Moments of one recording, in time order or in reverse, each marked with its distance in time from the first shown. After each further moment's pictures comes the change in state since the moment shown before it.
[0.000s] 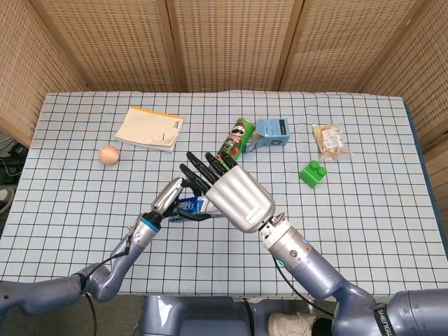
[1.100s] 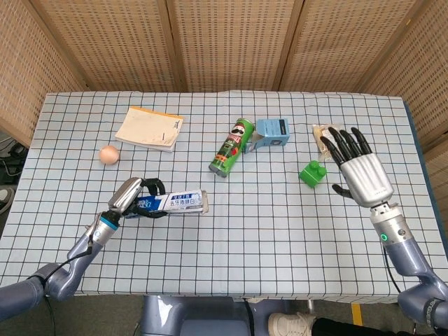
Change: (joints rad) left arm 0.098 0.151 0.148 0.168 0.099 0.047 -0.040; right arm -0.474 -0.065 -0.238 0.764 -0.423 0.163 0.887
